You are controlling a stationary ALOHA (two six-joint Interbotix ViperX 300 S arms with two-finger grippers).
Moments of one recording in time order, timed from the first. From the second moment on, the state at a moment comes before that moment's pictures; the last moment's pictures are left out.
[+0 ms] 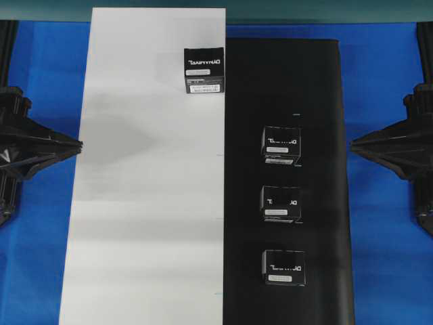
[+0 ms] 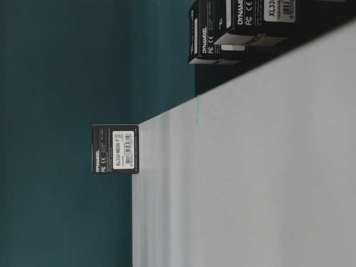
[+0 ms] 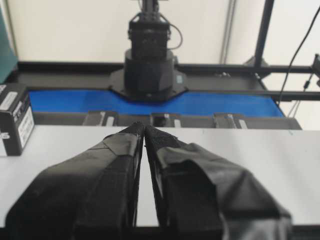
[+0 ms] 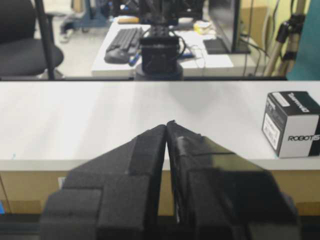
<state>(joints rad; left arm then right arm) 0.00 -0.97 1.17 0.00 -0.29 0.00 0.00 -0.96 1.16 0.00 -0.29 0.00</state>
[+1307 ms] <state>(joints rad) 0.00 -1.08 1.10 0.02 0.00 -0.01 -0.29 -0.54 0.89 0.06 0.62 -0.13</state>
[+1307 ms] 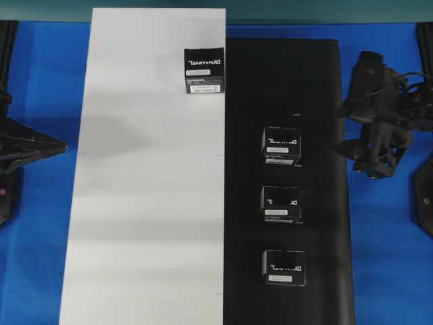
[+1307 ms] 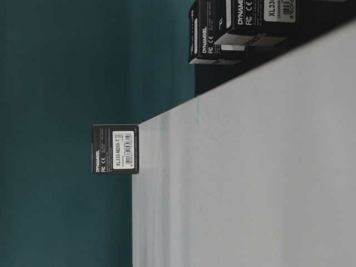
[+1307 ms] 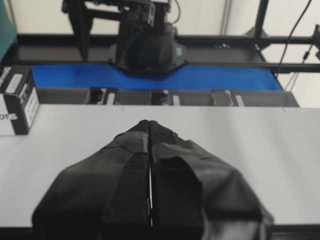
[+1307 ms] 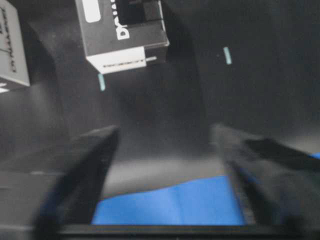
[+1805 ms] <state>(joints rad) 0.00 -1.09 1.10 0.02 0.02 -0.02 -0.25 -0.36 0.80 0.14 0.62 -0.25</state>
